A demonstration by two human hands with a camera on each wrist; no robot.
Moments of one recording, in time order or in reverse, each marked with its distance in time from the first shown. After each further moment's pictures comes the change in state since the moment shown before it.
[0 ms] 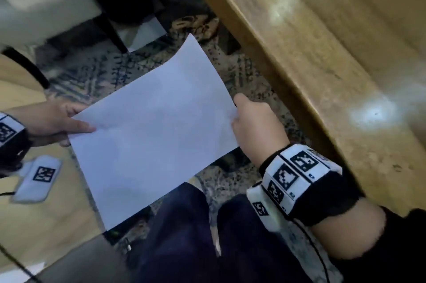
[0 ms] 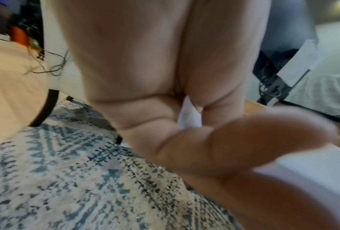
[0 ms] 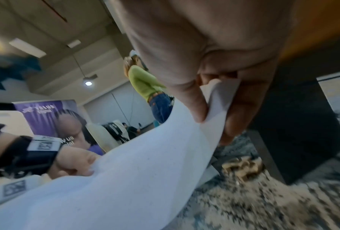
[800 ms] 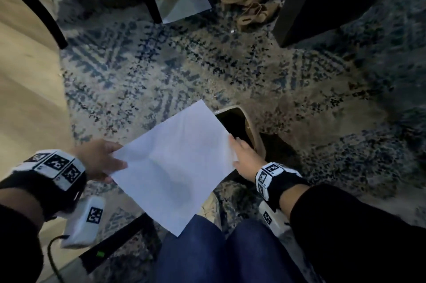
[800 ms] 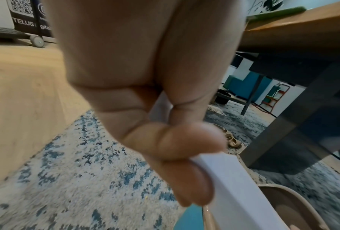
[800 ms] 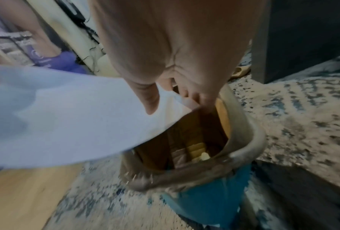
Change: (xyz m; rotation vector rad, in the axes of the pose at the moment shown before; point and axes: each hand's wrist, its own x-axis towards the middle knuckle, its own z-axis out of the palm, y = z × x) left_hand 0.166 -0.186 0.019 0.057 0.220 -0.395; right_hand 0.167 0.082 0.315 -0.078 -0.688 -0.026
